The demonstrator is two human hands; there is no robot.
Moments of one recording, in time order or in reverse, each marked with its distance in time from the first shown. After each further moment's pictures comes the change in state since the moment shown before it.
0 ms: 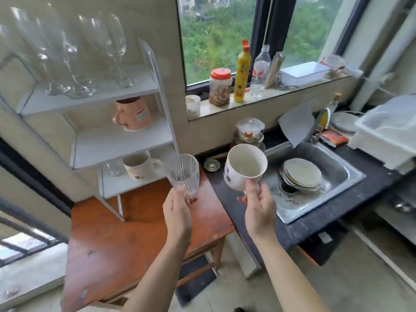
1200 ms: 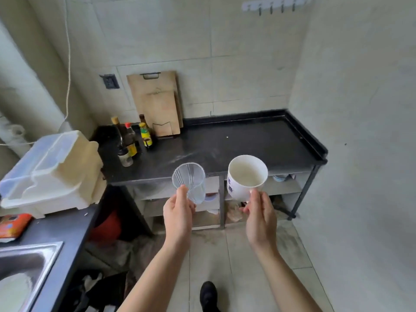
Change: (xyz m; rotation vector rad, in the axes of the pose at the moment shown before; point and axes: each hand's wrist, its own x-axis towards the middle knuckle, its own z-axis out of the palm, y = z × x) left_hand -0.595 -0.073 0.694 0.154 -1.221 -0.222; right_hand -0.043 0.101 -0.846 -0.037 1.256 0.078
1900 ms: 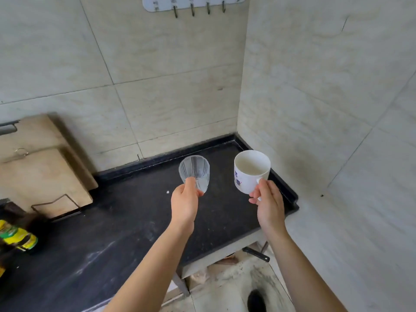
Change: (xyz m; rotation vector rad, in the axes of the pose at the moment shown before) left_hand 0.337 0.023 0.415 0.264 -0.395 -0.125; right_hand 0.487 0.051 -0.030 -0.011 0.279 0.141
